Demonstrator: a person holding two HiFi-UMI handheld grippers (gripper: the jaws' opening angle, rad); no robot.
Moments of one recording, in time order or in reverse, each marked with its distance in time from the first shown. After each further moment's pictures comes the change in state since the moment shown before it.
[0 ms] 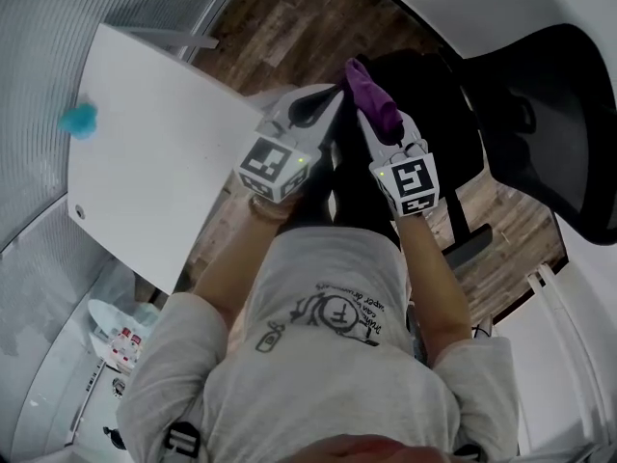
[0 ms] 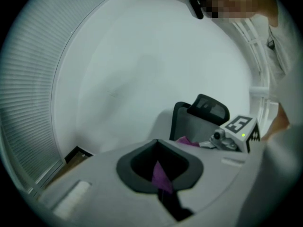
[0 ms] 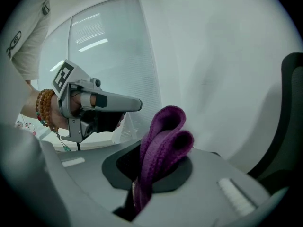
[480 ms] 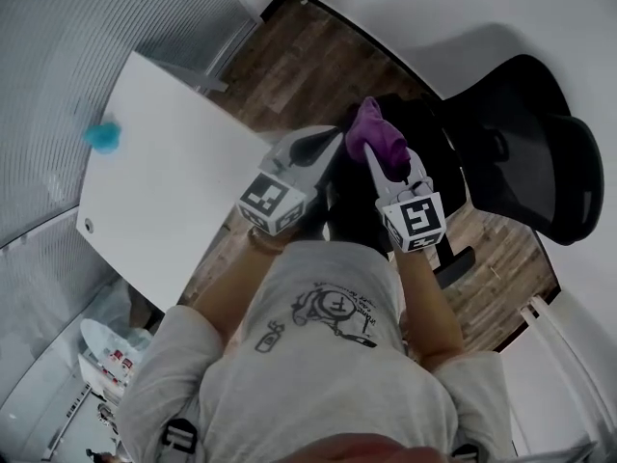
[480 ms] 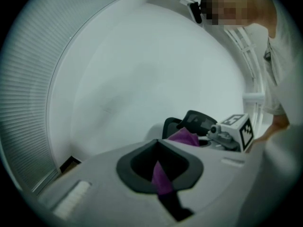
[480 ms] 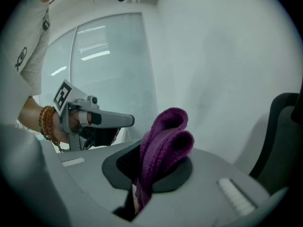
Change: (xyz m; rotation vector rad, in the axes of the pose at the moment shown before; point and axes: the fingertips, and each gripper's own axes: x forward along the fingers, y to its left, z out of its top) left arm -0.056 -0.052 0.093 0.017 -0.088 -0.057; right arm -0.080 0.025 0.115 -0.029 -0.147 -0.035
